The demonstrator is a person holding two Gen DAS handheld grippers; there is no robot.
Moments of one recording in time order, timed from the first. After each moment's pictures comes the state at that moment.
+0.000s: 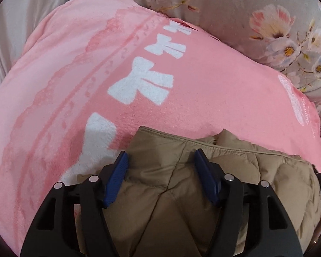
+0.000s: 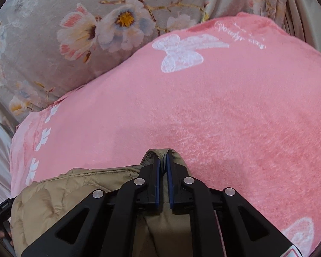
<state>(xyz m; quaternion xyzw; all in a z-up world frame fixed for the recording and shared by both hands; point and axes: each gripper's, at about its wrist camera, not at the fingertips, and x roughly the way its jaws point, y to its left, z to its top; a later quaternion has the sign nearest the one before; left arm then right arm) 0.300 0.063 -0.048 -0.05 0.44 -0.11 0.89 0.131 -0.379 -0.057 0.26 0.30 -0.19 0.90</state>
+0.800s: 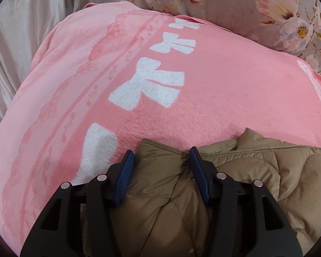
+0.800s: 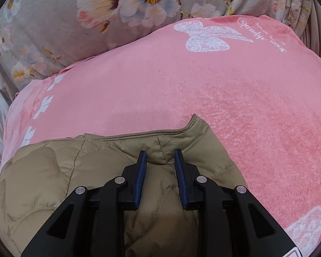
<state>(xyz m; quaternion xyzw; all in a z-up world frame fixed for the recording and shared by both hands) 0.315 0.041 -0.070 0.02 0.42 -0.05 0.90 0.152 -0.336 -0.078 0.20 0.36 -0.16 0.90</state>
